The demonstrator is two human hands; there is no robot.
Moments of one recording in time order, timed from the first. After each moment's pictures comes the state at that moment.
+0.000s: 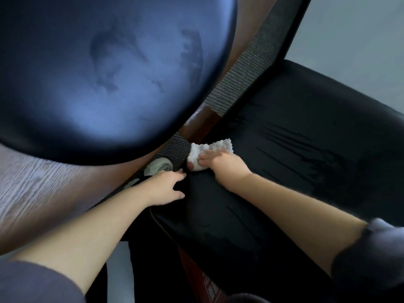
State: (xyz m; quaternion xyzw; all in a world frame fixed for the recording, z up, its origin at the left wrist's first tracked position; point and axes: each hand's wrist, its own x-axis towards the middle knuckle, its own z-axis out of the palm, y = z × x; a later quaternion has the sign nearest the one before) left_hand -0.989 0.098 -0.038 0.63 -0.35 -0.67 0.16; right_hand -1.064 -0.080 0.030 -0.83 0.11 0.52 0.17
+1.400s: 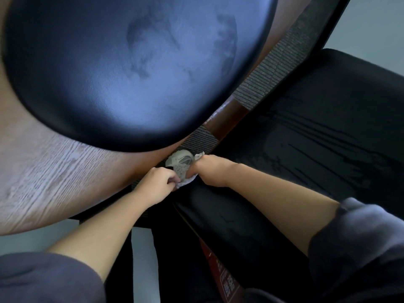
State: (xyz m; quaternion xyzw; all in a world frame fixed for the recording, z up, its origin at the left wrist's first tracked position) left_hand -0.989 0.165 -0.046 0.75 -0.18 -0.60 0.18; right_hand -1.035 -0.020 -0.023 -0.78 -0.05 0.56 0.26
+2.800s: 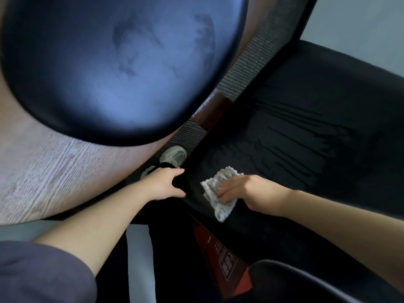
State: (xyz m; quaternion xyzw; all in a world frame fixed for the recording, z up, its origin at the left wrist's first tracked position) left_hand -0.993 0.154 -0.015 0.64 -0.26 -0.72 0.11; right_hand -1.143 -0.069 0.097 -0.80 0.00 0.42 0.42
